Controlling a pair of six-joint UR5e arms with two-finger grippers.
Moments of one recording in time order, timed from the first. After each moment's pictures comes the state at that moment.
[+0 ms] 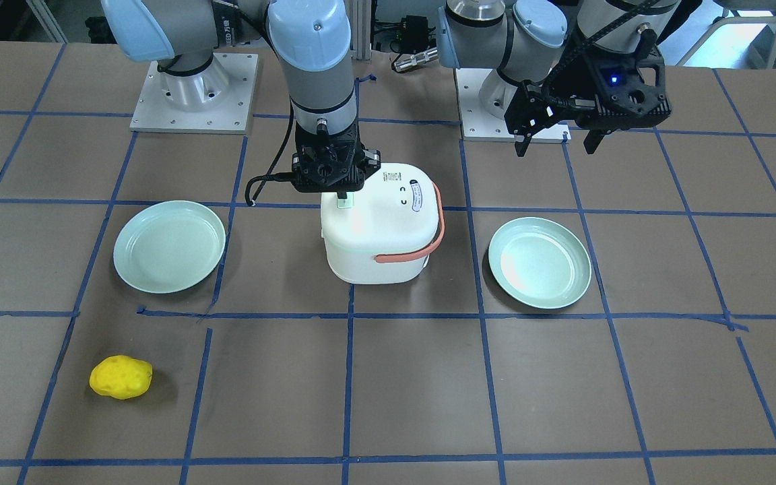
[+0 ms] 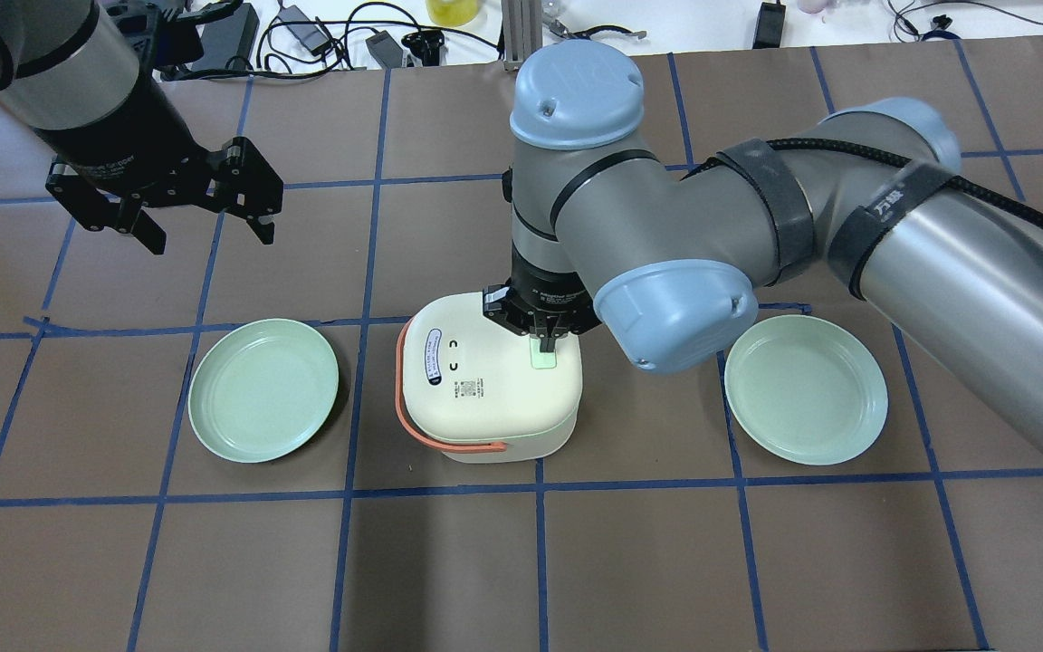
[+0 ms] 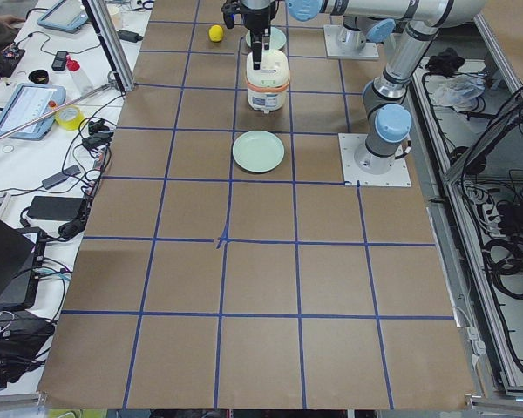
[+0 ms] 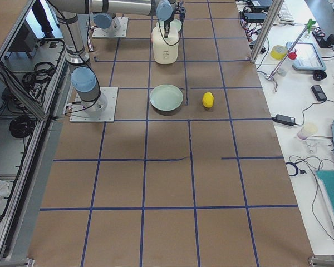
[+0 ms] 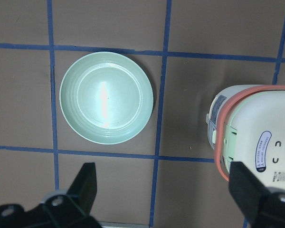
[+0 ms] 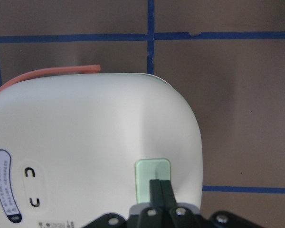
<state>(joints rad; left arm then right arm) -1.55 -1.50 -1.59 -1.62 1.59 -0.05 1.98 -1.42 1.72 -1.84 -1.47 0.40</state>
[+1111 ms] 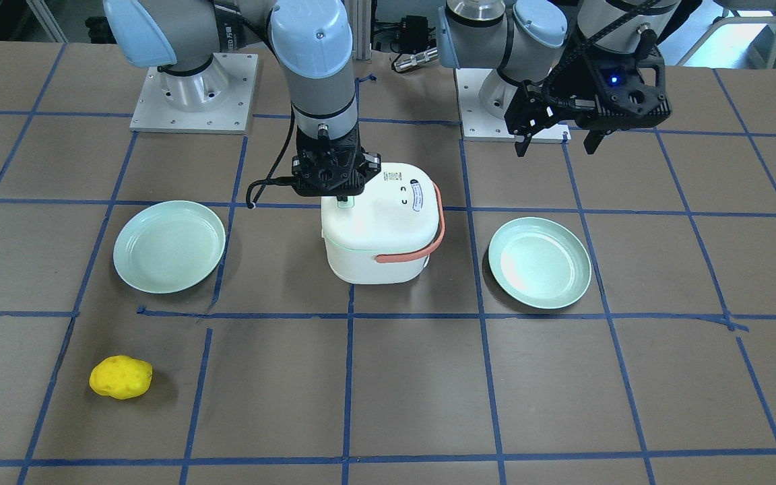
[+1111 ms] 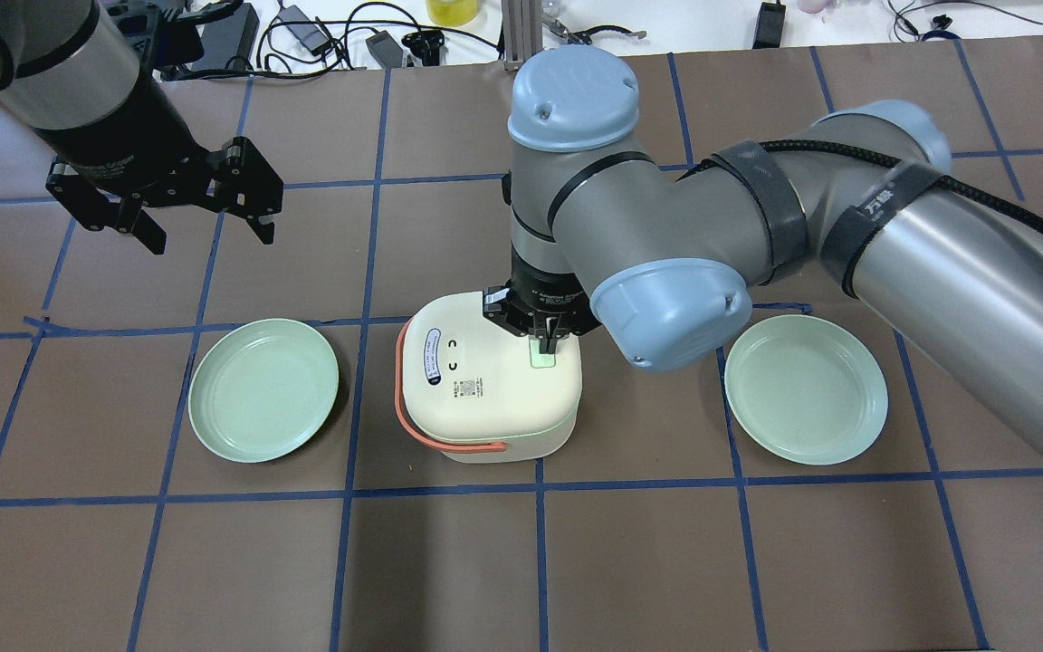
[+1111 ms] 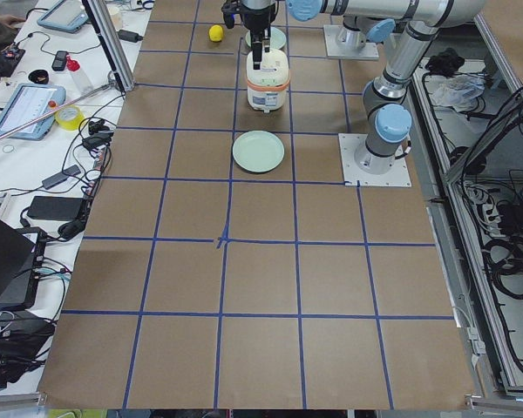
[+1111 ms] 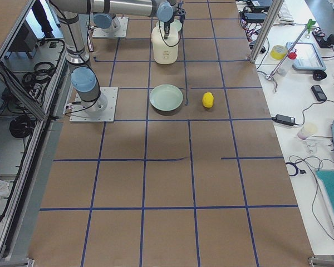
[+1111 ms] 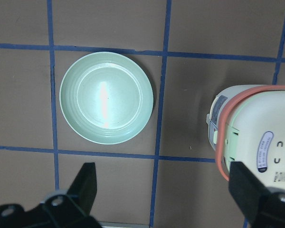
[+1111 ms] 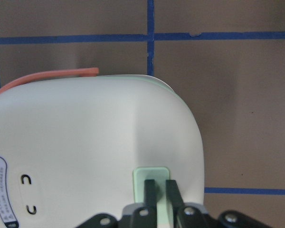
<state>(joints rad) -1.55 -1.50 -1.59 -1.62 1.59 -0.05 1.98 -1.42 1.71 -1.84 -1.48 0.40</state>
